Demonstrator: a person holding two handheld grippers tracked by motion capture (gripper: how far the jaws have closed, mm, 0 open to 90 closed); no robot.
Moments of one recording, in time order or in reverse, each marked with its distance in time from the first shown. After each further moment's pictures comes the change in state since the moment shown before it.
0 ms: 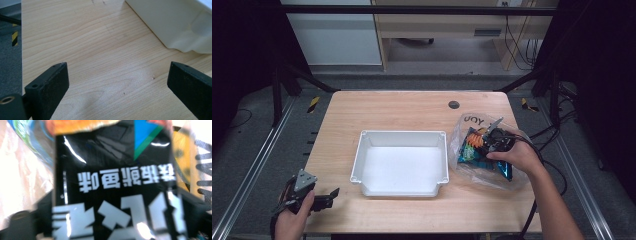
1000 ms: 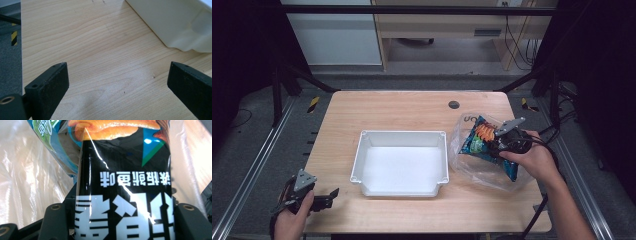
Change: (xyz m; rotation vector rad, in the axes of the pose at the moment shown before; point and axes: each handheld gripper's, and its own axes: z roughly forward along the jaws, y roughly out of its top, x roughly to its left) left arm 0.001 0.000 0.000 0.004 -0.004 0.000; right arm 0.009 -0.020 -0.058 -0.199 -0.102 -0.025
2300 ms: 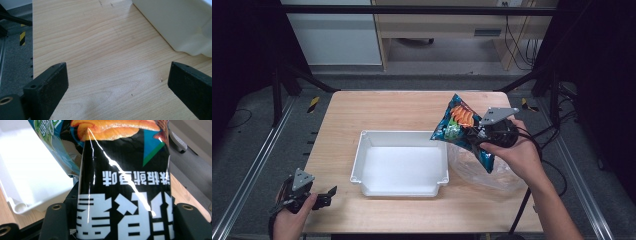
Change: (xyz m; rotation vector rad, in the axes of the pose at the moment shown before) left arm 0.003 0.002 -0.002 -0.016 0.045 -0.012; right arm 0.047 0.077 -0.052 -0.292 0.002 -0.048
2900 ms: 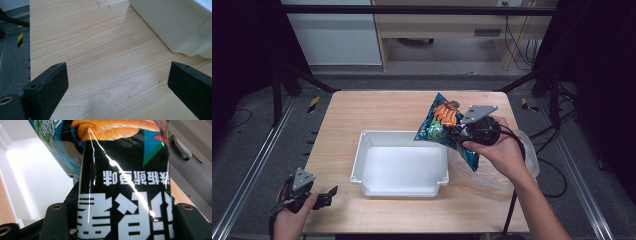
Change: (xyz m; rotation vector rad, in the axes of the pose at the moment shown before) left arm -0.001 0.001 0.000 -0.005 -0.013 0.000; right arm 0.021 0.032 0.020 -0.010 0.024 -0.046
